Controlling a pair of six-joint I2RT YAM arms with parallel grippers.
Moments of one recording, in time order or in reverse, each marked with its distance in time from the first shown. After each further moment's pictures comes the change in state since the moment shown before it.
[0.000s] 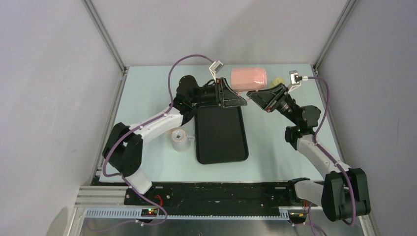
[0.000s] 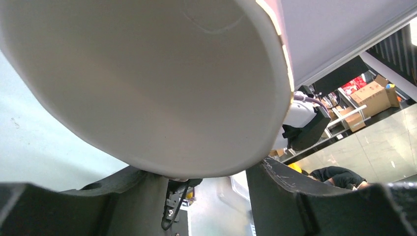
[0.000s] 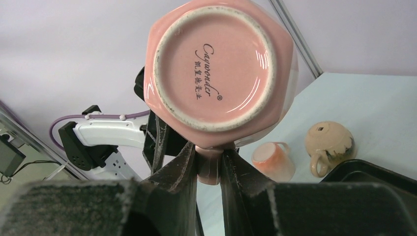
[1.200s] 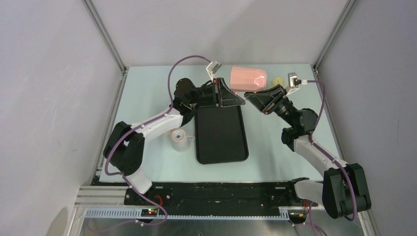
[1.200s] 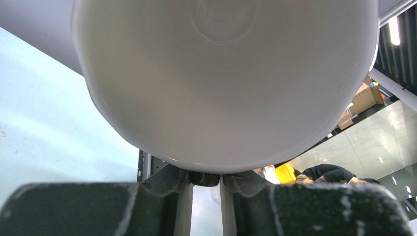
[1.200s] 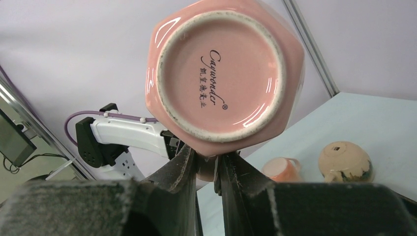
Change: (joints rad) left arm 0.015 0.012 -0.038 0.162 0.019 -0.100; right arm 0.059 0.034 -0.035 0.172 0.048 0.011
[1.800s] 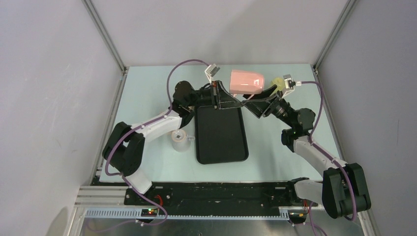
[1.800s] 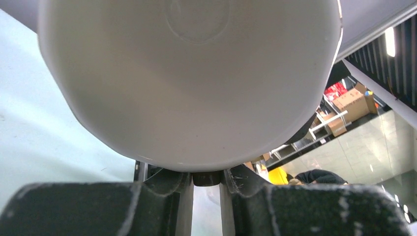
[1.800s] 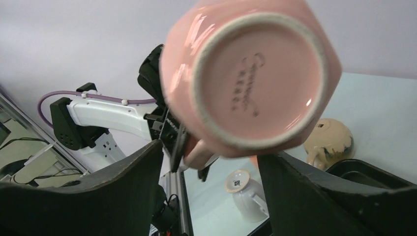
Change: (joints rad) left arm 0.020 -0.007 -0.055 0.026 0.003 -0.027; right arm -0.003 -0.002 -0.018 -0.080 -0.047 -0.097
